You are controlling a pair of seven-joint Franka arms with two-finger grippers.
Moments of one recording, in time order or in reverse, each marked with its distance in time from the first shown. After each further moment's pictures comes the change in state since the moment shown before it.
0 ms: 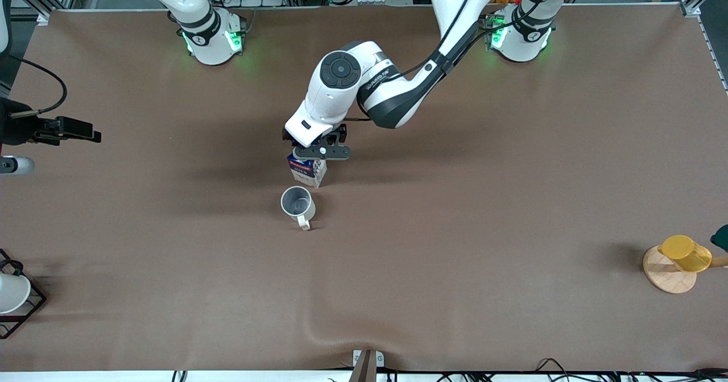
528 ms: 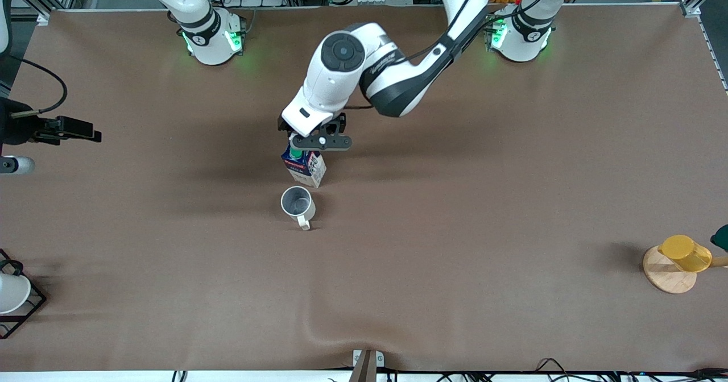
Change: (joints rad) left arm 0.010 -0.100 0.023 0.031 -0.030 -0.116 -0.019; right arm 0.000 0.000 0.000 -0.001 0.000 -0.001 0.000
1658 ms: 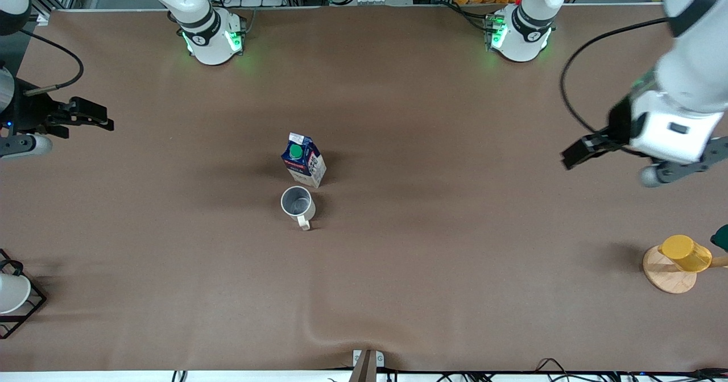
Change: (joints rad) left arm 0.709 -0.459 0.057 -0.114 0.164 -0.581 0.379; right arm 0.080 -0.068 0.007 0.002 -0.019 0.004 -0.003
